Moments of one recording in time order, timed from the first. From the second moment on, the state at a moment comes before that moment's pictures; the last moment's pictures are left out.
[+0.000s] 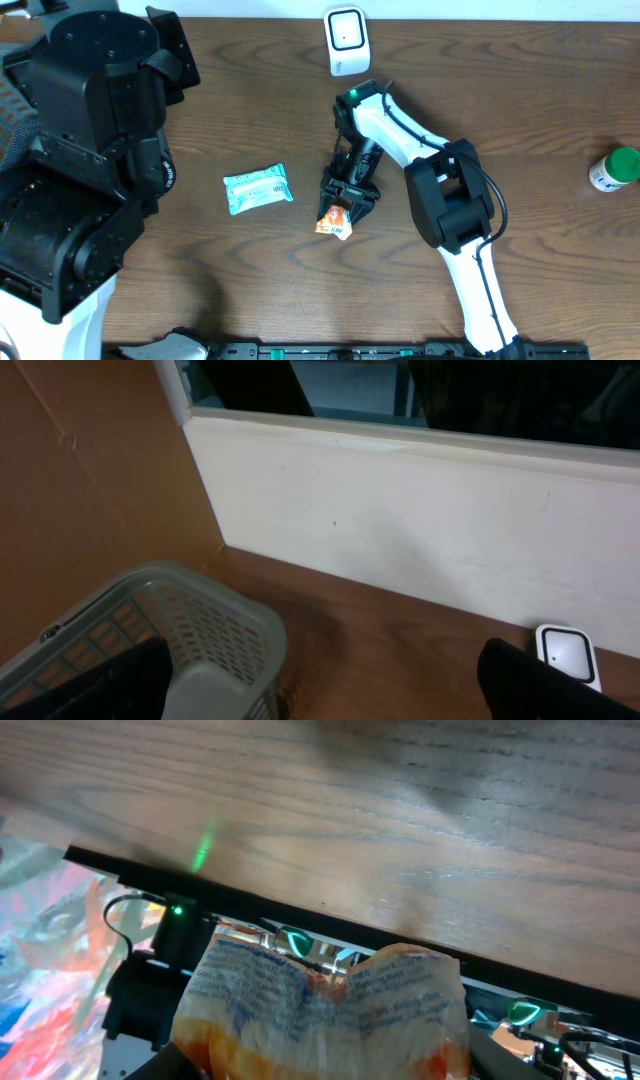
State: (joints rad) left arm -0.44 1.44 2.29 -1.26 -0.79 -0.26; right arm 0.50 2.45 1.93 -1.70 -0.74 0.31
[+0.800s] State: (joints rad) left arm -0.44 1.44 2.29 -1.26 -0.79 -0.26; right arm 0.45 2.45 2.01 -1.70 -0.75 0.25
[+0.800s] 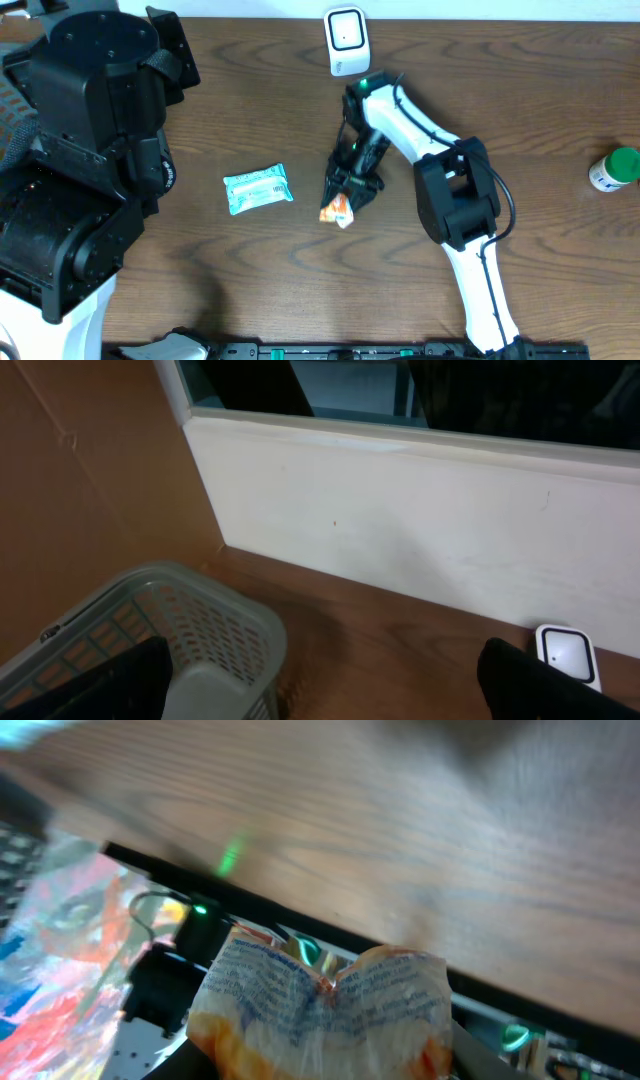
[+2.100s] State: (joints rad) left arm -0.44 1.44 2.29 -1.26 -0.79 -0.26; right arm 0.42 2.45 2.17 -0.32 0.17 0.24
